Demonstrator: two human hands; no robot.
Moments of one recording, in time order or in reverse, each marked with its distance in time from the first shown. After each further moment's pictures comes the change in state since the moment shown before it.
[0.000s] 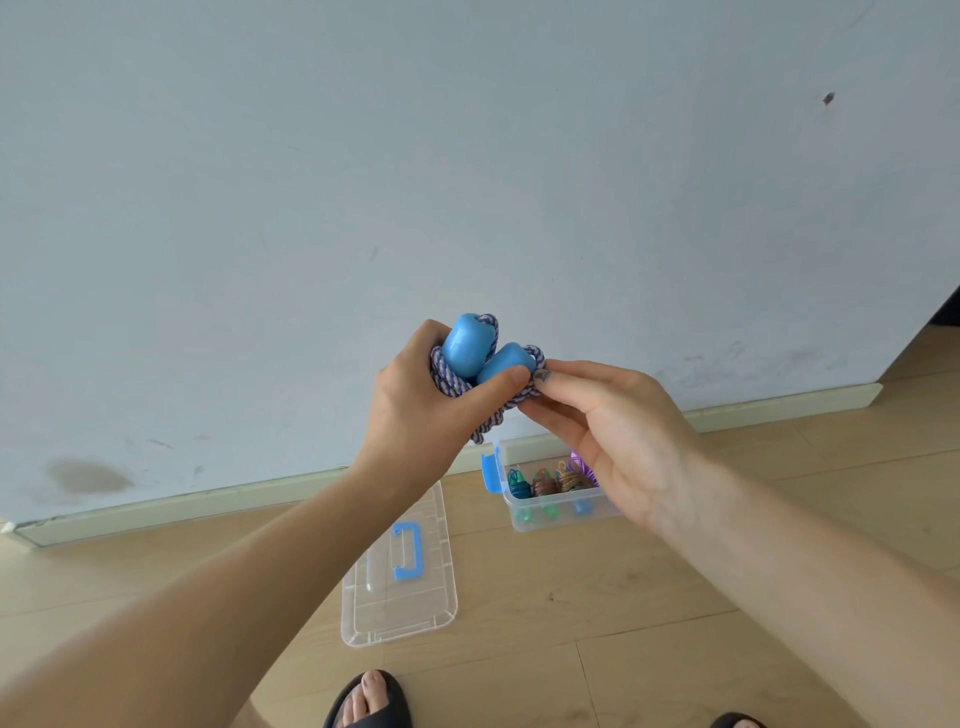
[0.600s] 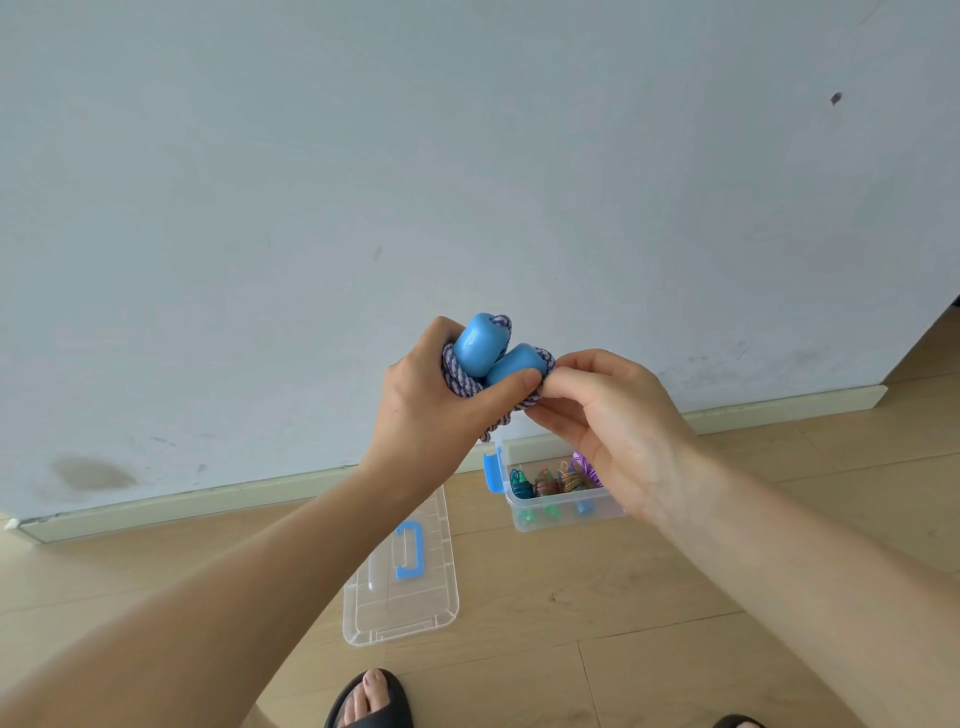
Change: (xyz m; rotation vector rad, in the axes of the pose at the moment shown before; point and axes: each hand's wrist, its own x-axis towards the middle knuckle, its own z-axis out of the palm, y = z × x) left_hand 0.000 0.000 0.002 0.062 -0.003 0.046; right_hand 0.008 0.002 0.002 -0.120 0.101 0.003
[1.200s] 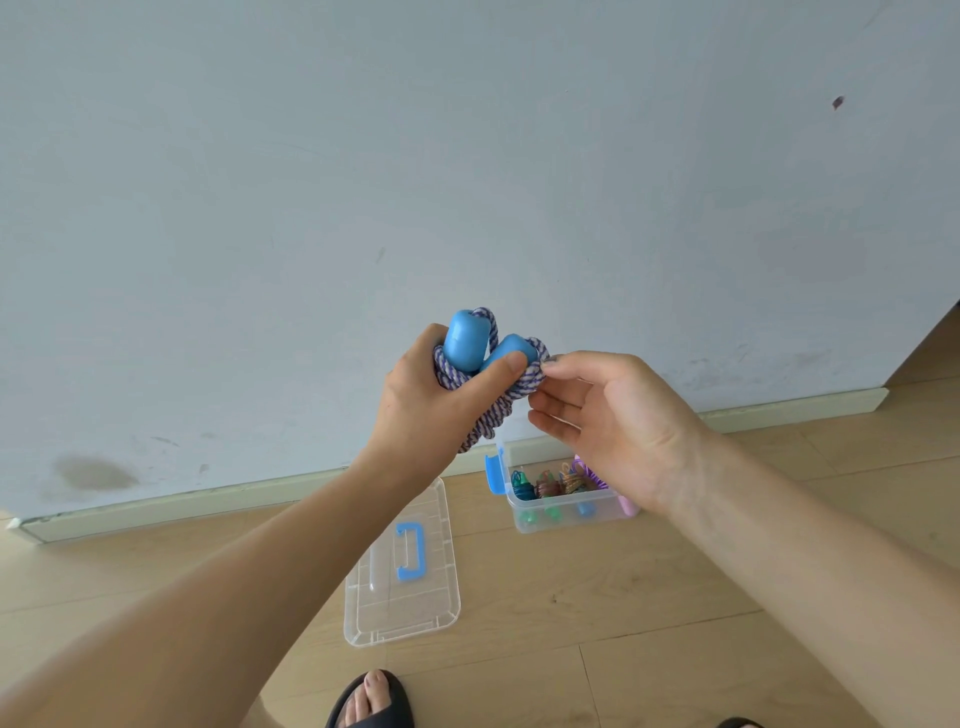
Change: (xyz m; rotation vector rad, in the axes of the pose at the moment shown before) left_hand 0.007 -0.007 -0.003 -0.075 -0.002 -0.105; right_hand 0.005 -0.009 -0.003 0.084 -0.219 0.134
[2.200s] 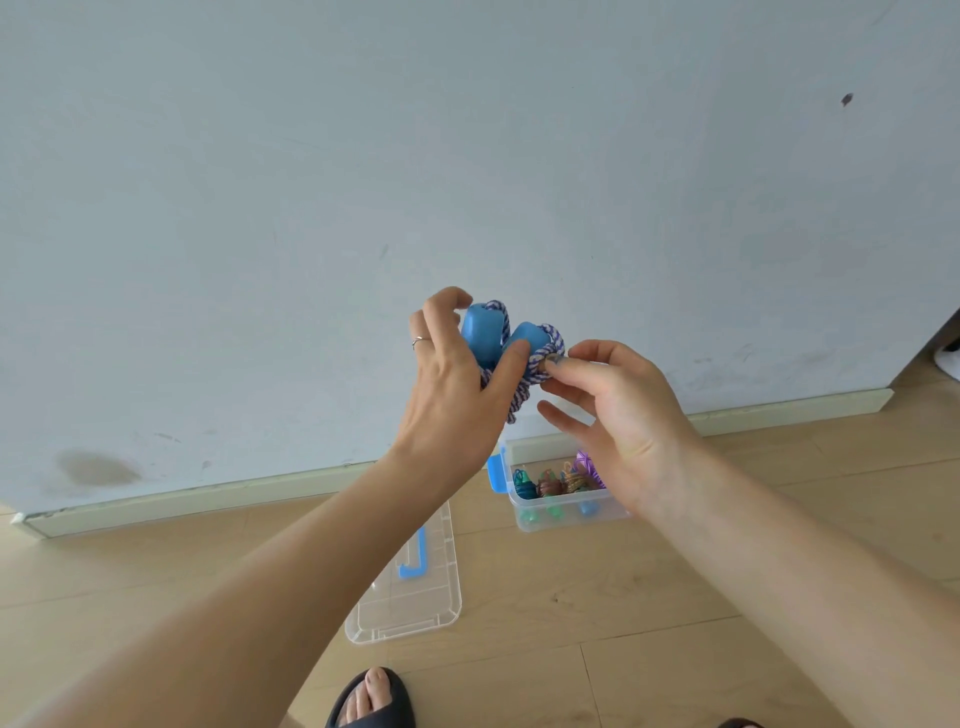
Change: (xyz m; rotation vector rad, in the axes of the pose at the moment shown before) left_hand 0.004 -0.002 0.016 0.198 0.070 0.212; right_hand 0.008 0.012 0.004 -0.012 0.230 -0.195
